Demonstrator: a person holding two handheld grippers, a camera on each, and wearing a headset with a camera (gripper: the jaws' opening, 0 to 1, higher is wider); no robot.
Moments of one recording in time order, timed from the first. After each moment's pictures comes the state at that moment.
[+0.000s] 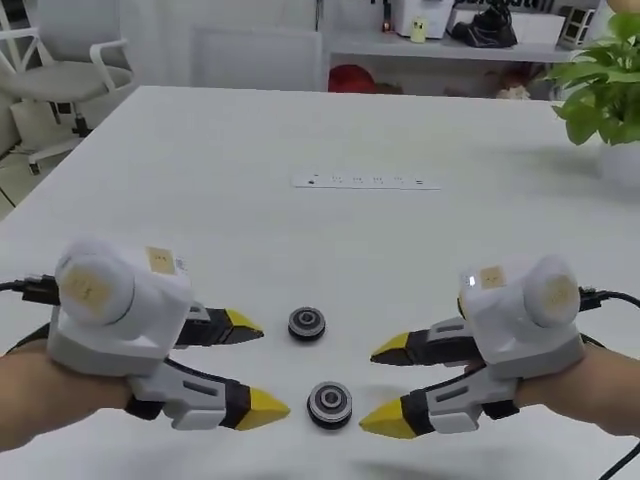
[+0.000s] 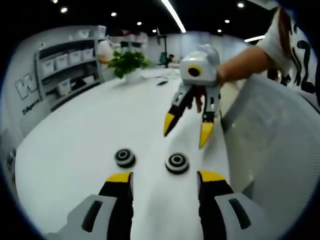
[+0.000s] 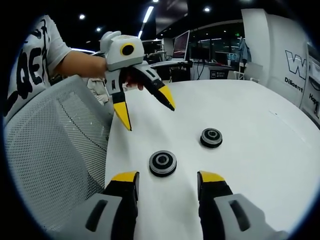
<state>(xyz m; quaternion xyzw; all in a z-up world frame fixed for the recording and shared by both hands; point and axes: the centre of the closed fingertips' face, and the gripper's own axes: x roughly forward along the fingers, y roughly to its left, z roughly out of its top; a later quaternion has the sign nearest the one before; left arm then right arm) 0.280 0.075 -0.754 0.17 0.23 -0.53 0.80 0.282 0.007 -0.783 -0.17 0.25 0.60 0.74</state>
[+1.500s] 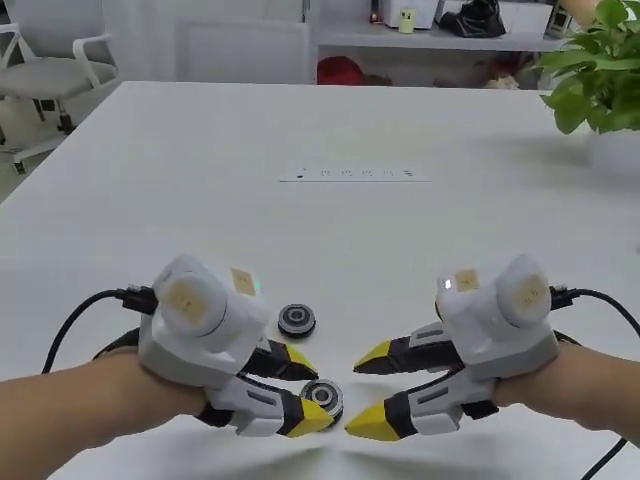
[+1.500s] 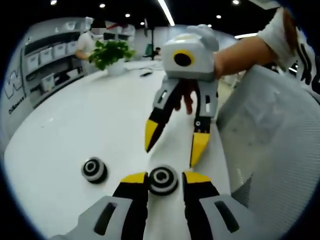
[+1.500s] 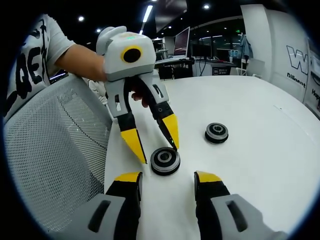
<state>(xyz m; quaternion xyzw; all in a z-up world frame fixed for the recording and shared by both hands) 0.279 0.019 -0.787 0.17 0.27 -0.57 0.76 0.279 0.011 -0.795 -0.15 0.27 0.61 0.73</state>
